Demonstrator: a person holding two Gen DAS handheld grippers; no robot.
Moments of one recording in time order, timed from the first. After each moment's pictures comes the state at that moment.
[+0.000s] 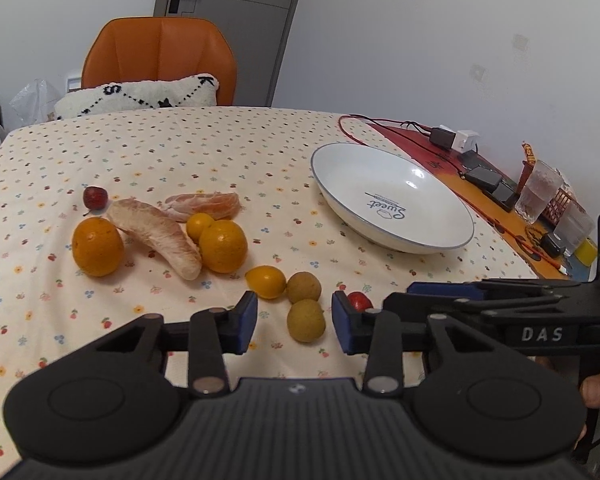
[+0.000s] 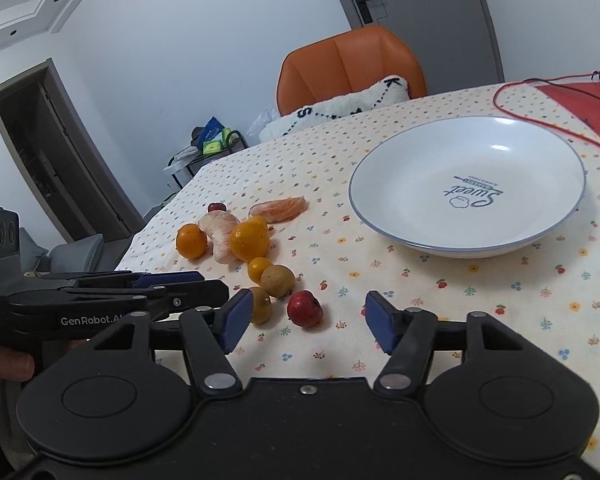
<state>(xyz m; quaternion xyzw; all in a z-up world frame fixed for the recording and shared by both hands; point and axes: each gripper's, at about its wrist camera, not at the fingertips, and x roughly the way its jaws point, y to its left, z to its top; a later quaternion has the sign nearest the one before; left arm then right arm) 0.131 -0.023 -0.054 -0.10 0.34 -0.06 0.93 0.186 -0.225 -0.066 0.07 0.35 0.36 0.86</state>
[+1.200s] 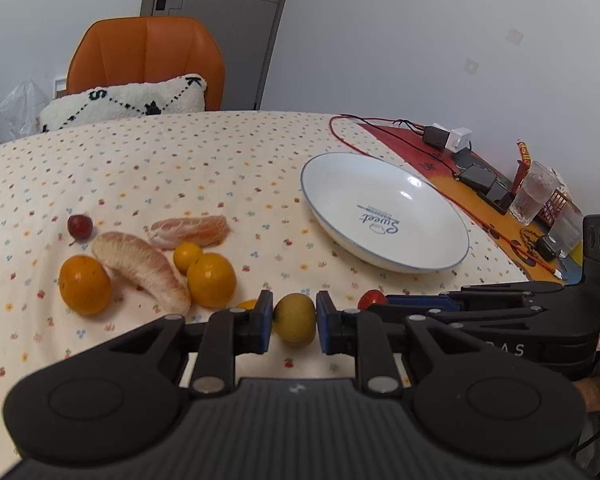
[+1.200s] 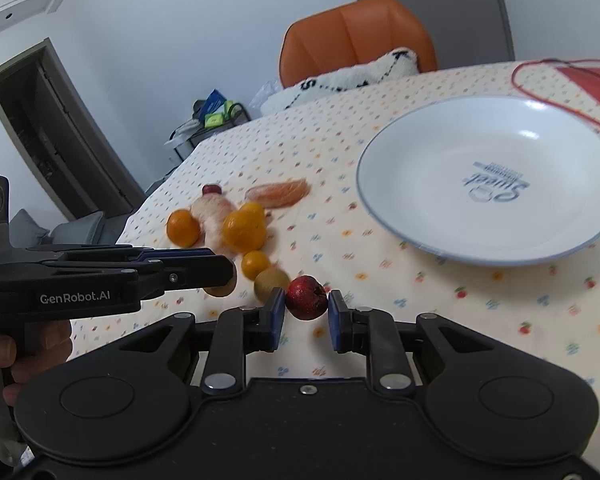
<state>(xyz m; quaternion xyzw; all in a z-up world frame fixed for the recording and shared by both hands) 0.156 -0.024 -0.035 -0.09 0.35 -0.08 0.93 0.208 -0.212 -0.065 0.05 0.37 0.36 0.85</state>
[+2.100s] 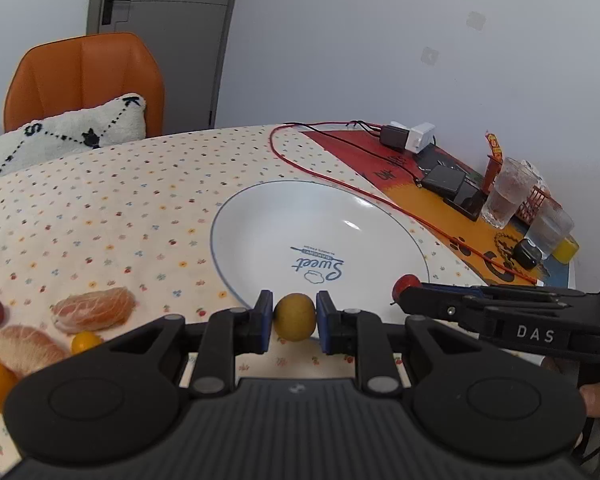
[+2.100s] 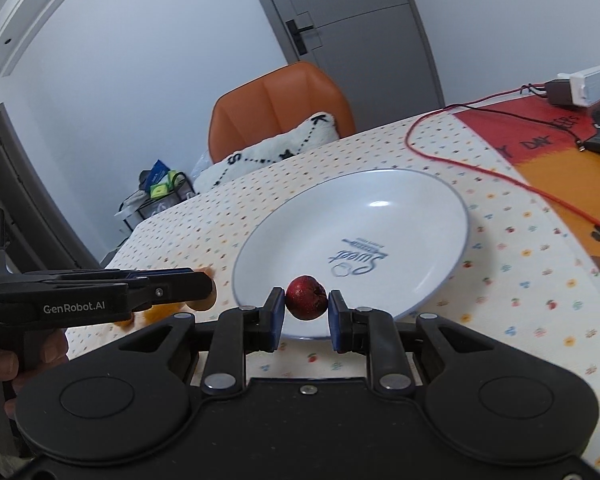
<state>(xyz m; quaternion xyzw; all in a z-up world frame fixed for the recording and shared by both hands) 0.224 -0.083 -0.025 -0.06 0.35 -0.14 0.93 0.235 -0.290 -0.047 0.10 0.32 0.27 0.90</state>
